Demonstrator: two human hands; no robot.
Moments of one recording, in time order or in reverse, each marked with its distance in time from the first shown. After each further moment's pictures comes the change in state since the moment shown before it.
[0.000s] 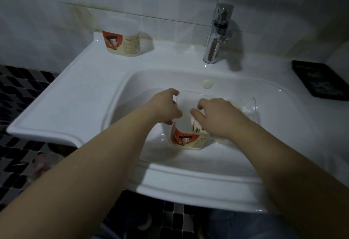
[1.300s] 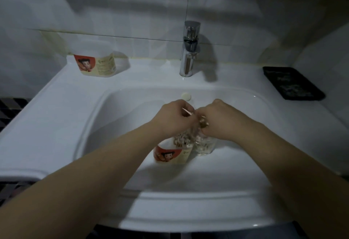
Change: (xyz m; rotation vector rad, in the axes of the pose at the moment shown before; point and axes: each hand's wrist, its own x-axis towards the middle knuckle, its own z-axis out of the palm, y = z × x) left_hand 0.008 0.051 0.044 0.079 0.036 0.285; right_hand -0.005 0.055 -0.031 -0.035 -0.077 -0.059
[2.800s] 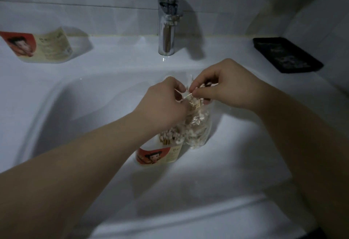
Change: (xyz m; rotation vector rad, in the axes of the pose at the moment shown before) left_hand 0.017 0.000 0.010 0.057 0.025 0.110; right_hand 0.006 0.031 -0.015 0.696 0.239 0.050
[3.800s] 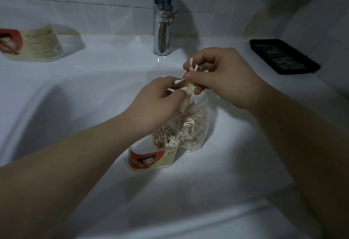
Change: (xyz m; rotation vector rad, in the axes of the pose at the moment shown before) left_hand -0.001 -0.003 -0.002 -0.237 -0.039 0.080; right_hand 0.010 -0.002 0.009 0.356 0.162 -0.040
